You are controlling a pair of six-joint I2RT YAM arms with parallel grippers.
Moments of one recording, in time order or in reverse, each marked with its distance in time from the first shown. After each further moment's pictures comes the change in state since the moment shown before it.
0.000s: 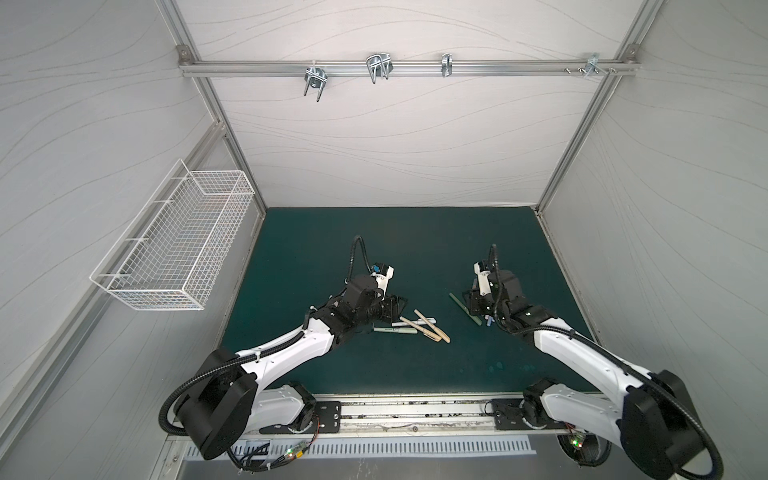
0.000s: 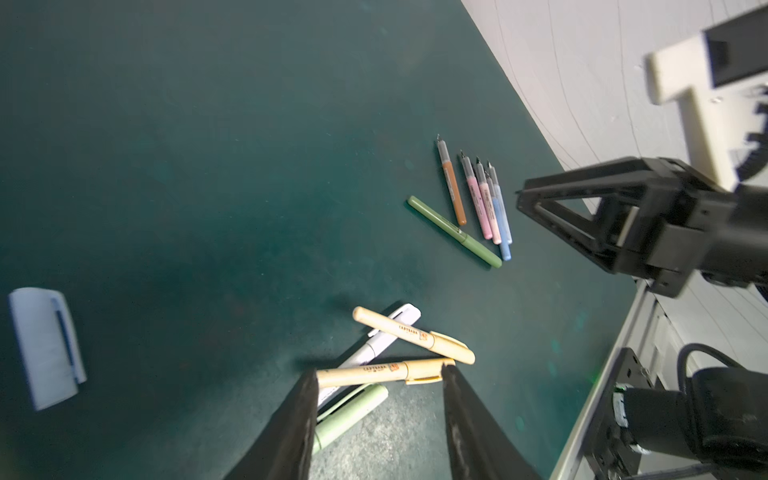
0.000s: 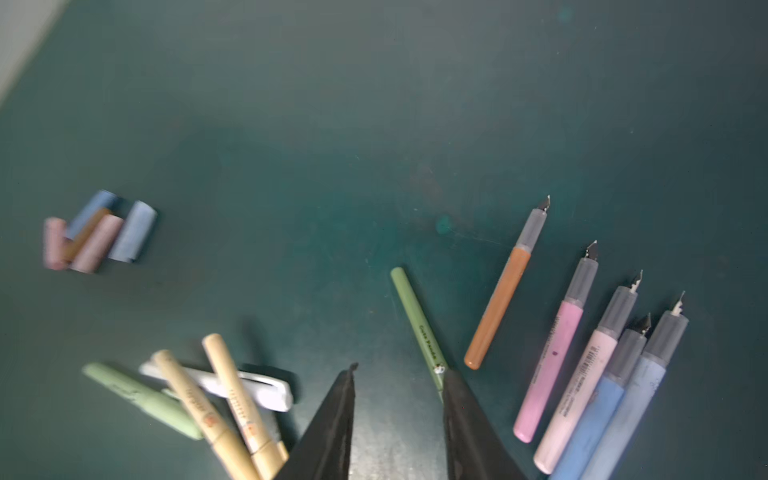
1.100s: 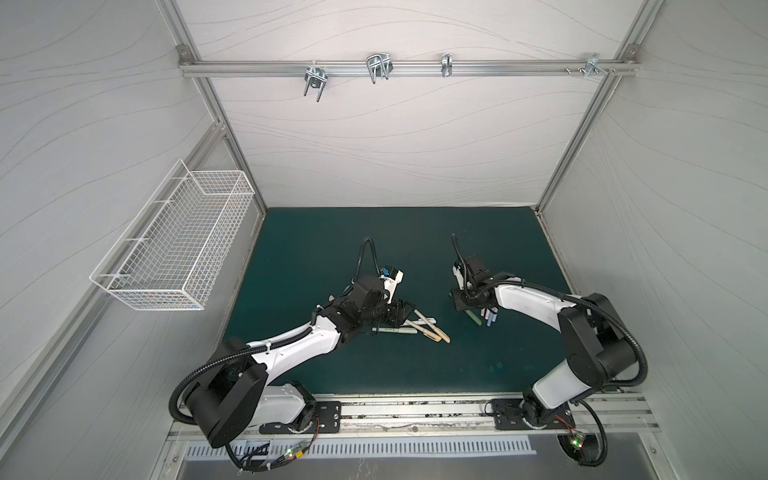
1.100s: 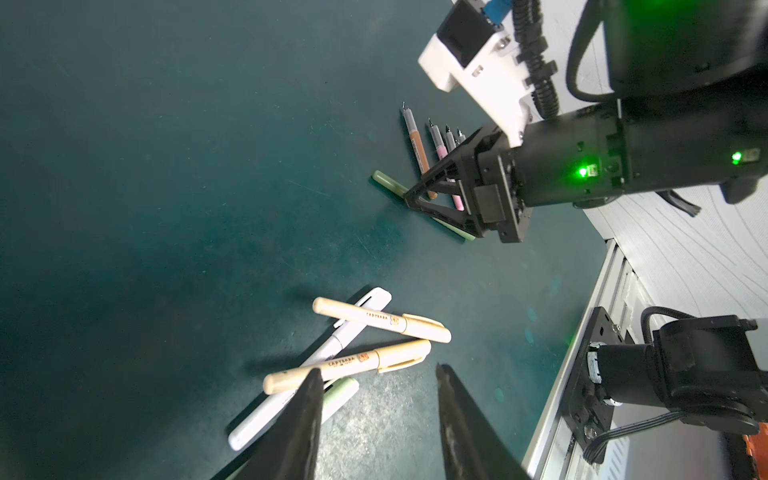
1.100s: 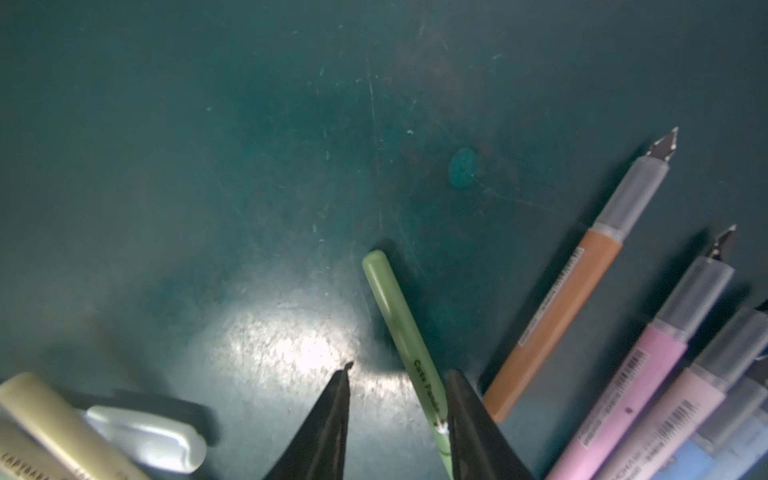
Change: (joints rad) left arm -0.029 0.054 0.011 0.027 0.070 0.023; right arm 0.029 0.467 0.296 -0.219 0.009 -0.047
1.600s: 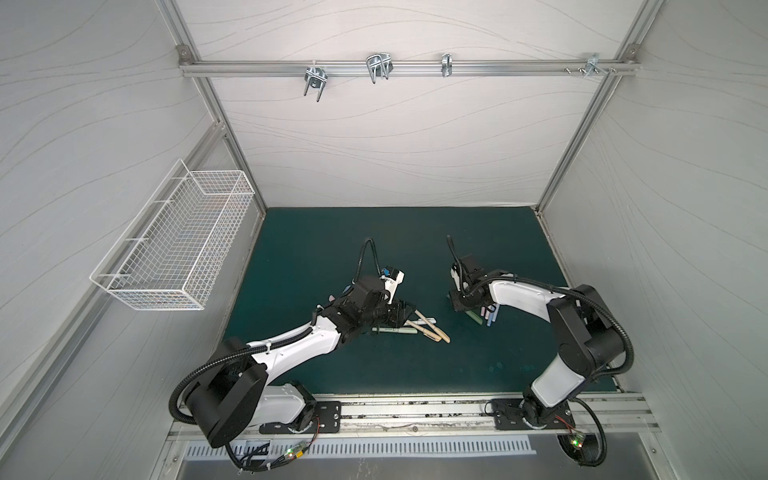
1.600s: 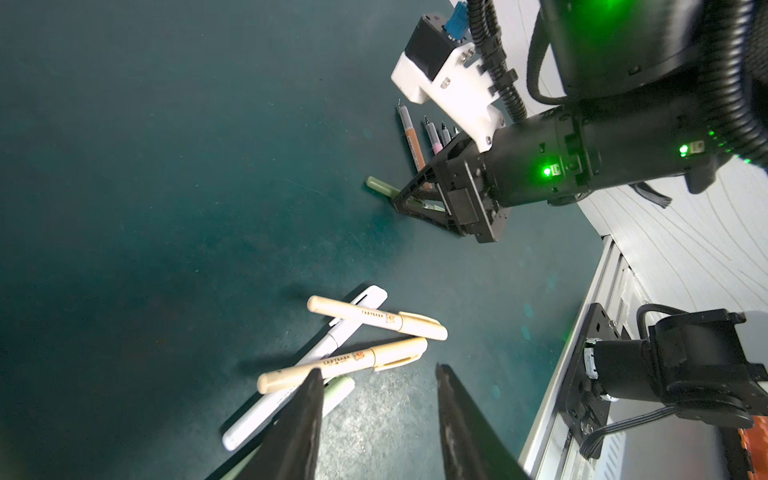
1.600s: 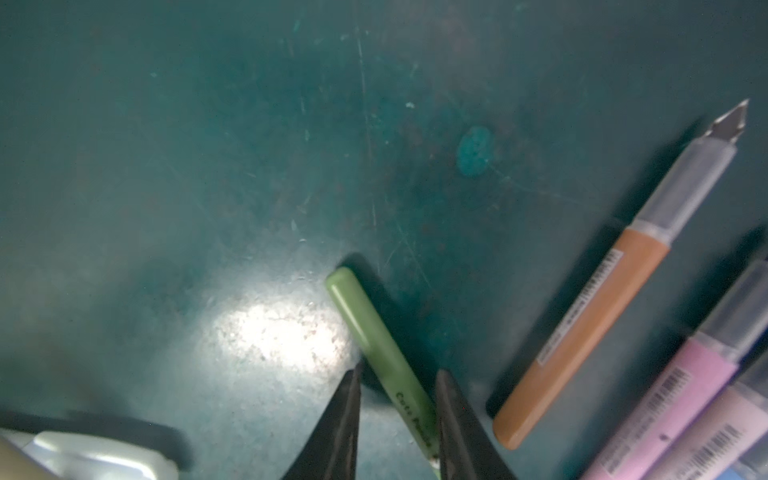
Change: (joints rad) left arm -0.006 0.000 0.000 0.001 0.006 0.000; right arm 0.002 0.063 0.026 -0.029 -0.002 0.001
